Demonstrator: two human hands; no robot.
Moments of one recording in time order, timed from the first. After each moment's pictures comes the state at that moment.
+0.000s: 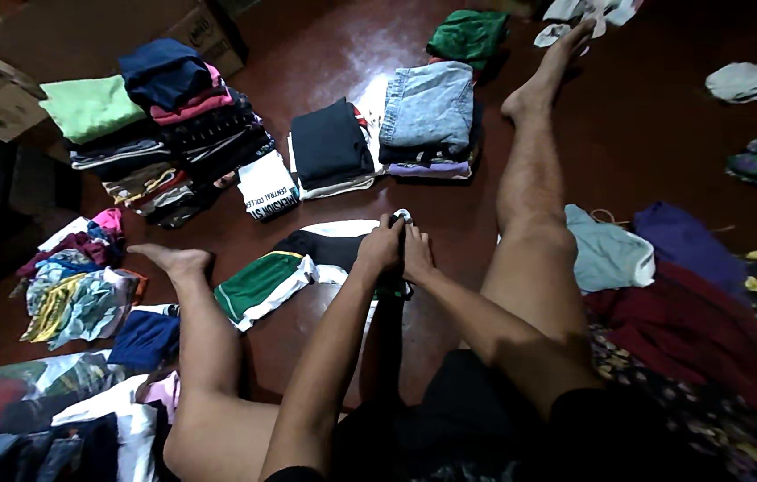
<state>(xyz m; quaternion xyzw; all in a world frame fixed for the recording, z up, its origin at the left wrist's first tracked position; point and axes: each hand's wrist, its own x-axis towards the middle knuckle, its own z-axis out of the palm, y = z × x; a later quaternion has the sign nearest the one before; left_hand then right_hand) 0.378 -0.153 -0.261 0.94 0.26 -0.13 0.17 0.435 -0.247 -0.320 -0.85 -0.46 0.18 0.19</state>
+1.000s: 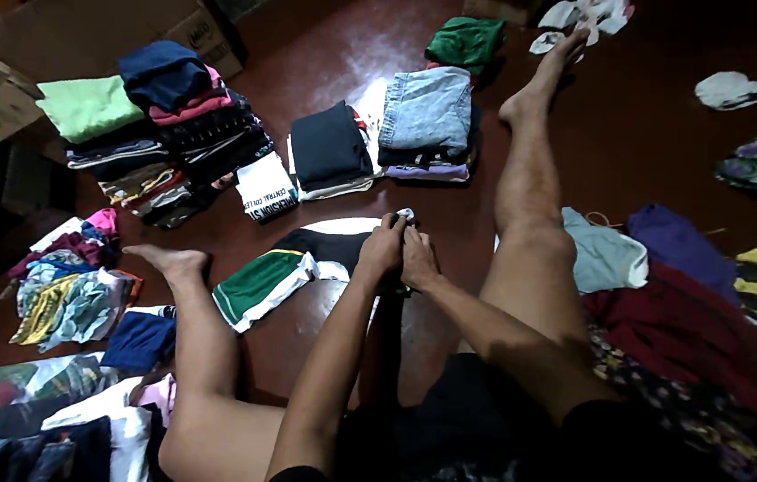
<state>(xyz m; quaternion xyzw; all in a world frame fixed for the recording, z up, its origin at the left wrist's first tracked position) 0.373 -0.161 -0.262 0.95 0.24 -0.07 0.20 0.437 -0.256 -0.325 -0.84 -0.51 0.13 0.15</state>
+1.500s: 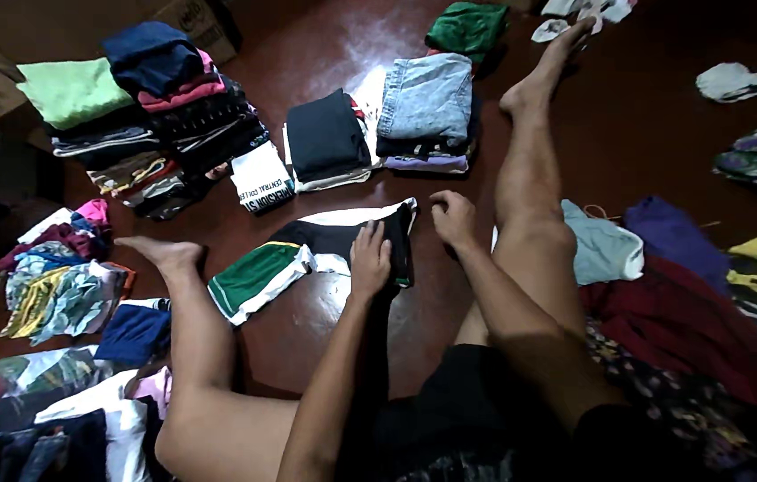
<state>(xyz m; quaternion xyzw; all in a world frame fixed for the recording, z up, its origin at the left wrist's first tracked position) 0.319 -0.179 -0.324 0.90 0.31 0.15 0.28 0.506 -0.284 -0.225 -0.85 -0.28 0.26 0.38</state>
